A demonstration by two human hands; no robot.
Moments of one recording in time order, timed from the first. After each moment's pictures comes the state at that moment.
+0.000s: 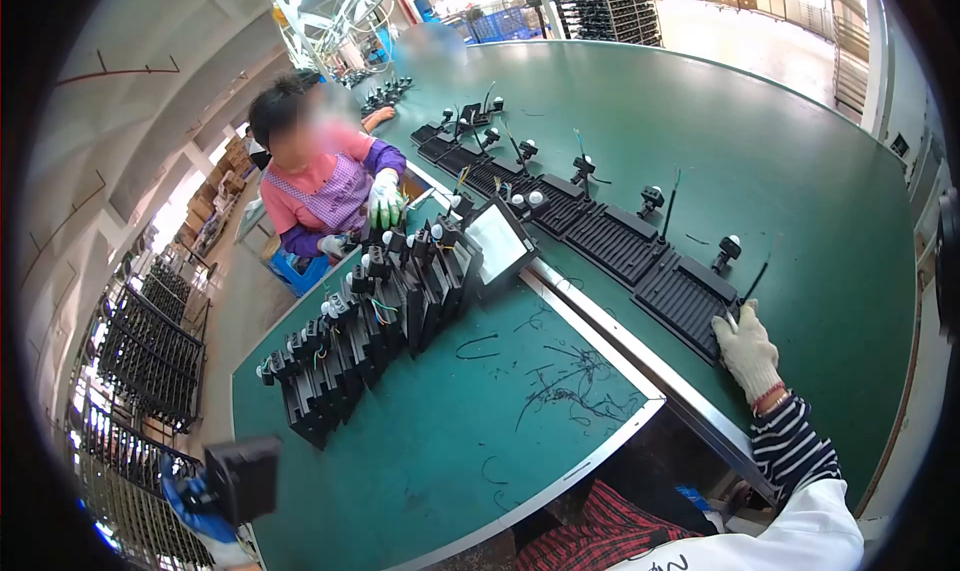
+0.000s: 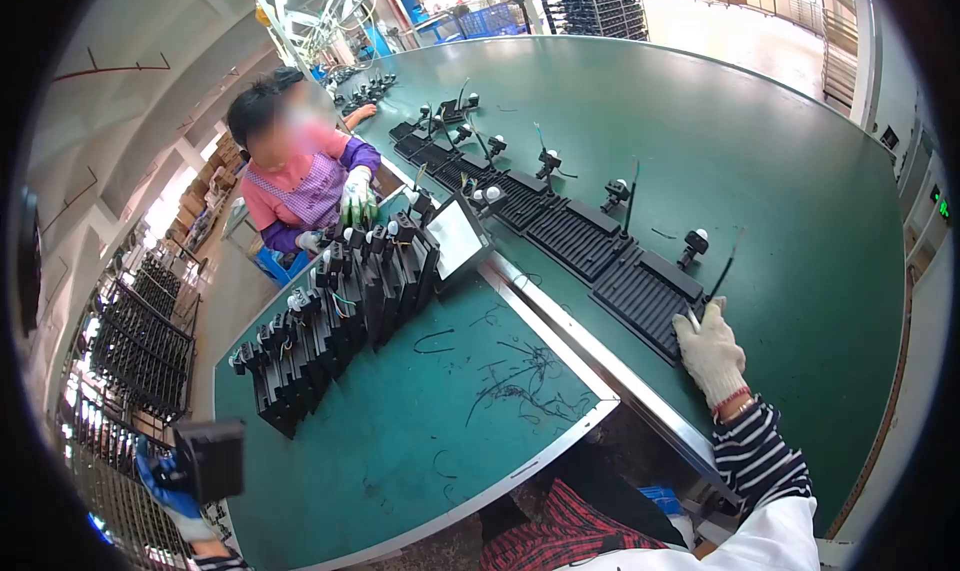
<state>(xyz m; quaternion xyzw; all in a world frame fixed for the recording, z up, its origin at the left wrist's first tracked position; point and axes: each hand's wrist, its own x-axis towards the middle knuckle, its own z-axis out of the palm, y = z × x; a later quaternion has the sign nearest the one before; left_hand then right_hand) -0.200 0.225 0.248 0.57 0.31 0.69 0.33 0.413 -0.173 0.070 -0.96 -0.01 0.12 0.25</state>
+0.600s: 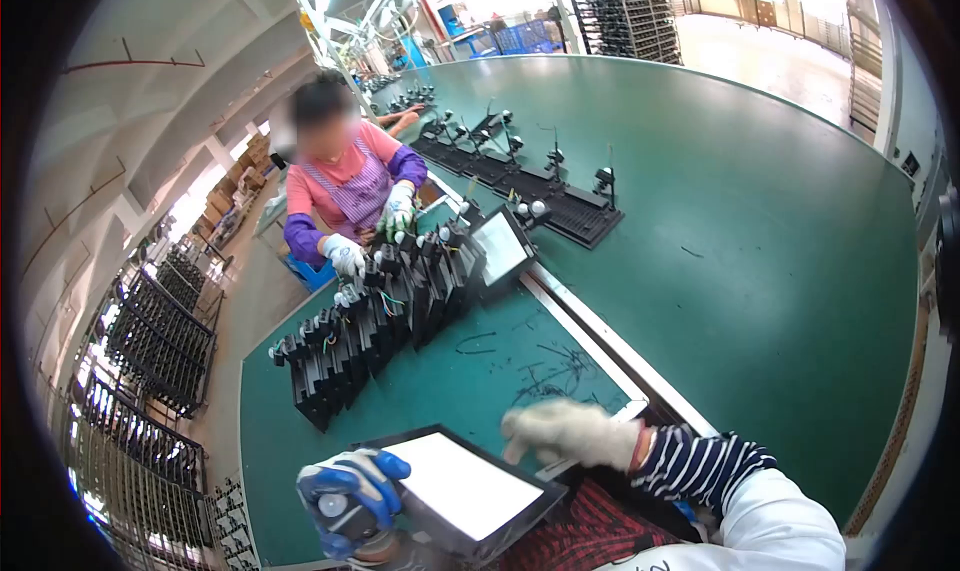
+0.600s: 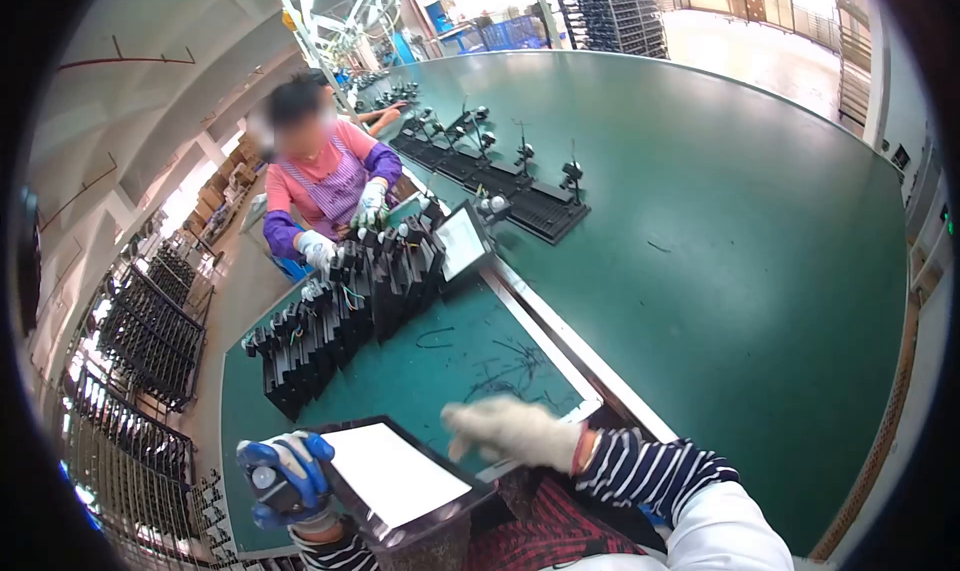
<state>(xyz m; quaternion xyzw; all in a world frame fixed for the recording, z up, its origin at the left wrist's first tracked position) 0.039 0.067 0.211 0.71 -0.16 0.46 0.51 0.275 -0.058 0.125 -0.57 -0.34 0.60 0.44</state>
